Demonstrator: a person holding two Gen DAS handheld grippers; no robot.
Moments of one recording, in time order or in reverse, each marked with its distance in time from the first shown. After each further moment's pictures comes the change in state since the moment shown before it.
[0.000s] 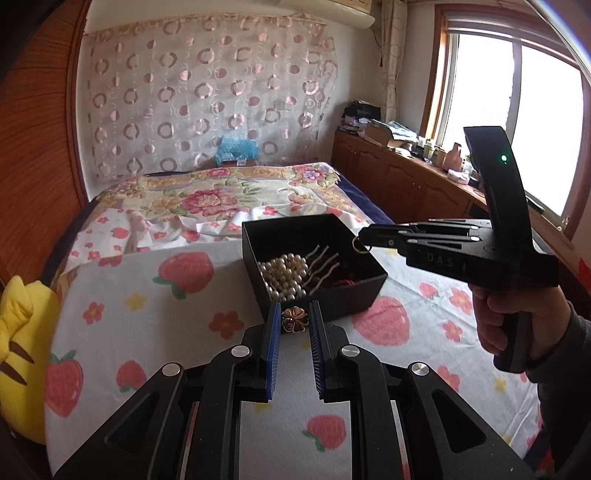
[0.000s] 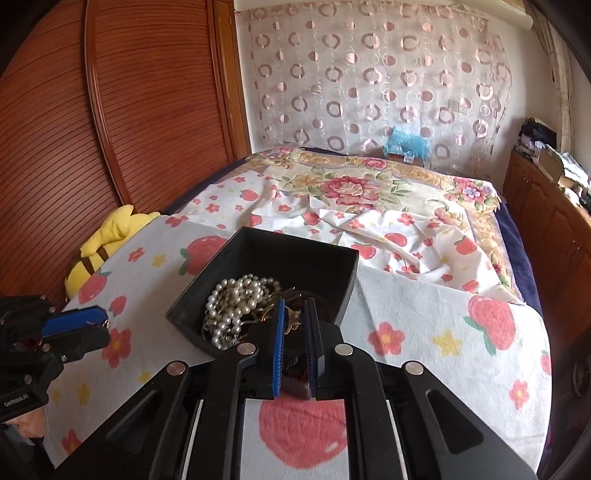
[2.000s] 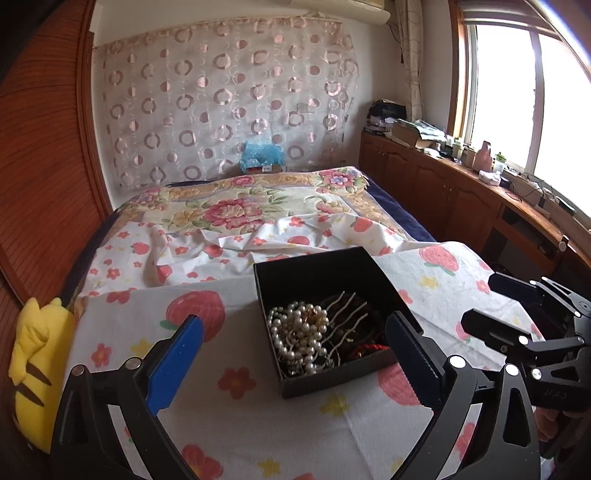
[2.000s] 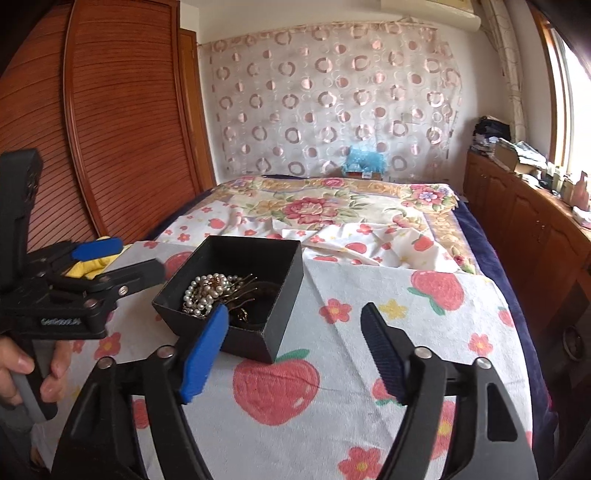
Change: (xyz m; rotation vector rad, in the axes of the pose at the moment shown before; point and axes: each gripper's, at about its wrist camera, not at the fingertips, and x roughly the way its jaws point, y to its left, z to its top) left arm 0.034 -0.008 0.037 0.010 -0.009 0.132; right arm -0.058 -0.009 -0.045 0.101 -0.134 -0.142
